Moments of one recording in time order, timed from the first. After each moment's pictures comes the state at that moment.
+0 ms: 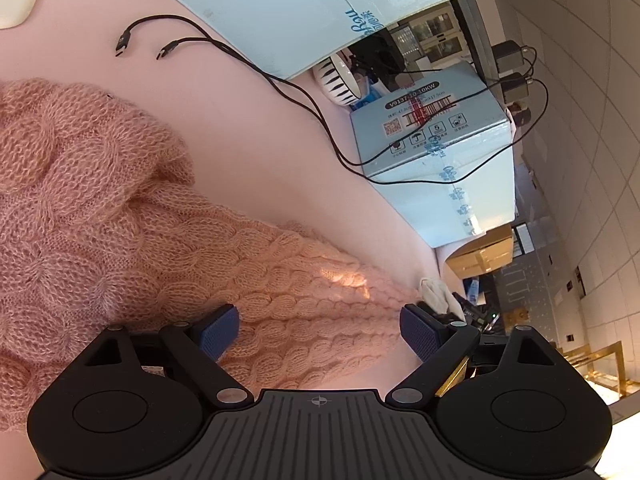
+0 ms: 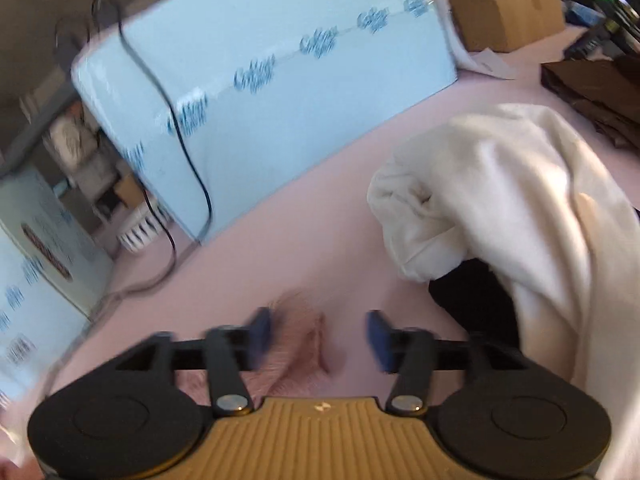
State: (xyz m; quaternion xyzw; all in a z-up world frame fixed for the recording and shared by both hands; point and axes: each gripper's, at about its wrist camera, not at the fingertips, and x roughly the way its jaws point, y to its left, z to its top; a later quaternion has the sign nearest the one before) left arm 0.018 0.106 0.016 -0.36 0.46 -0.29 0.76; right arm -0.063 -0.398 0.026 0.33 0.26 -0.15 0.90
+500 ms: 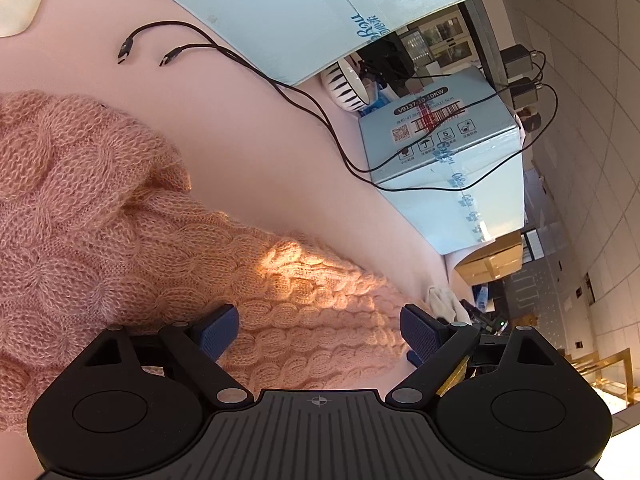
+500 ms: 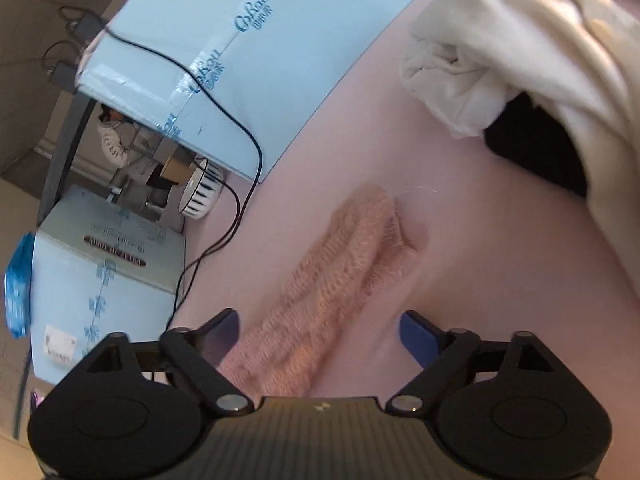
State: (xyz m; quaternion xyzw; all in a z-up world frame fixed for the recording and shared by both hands) left arm 0.021 0.101 0.019 -0.35 0.46 -0.28 0.77; right arm -0.043 -0.382 0.011 0.49 0.33 -0.06 0.80
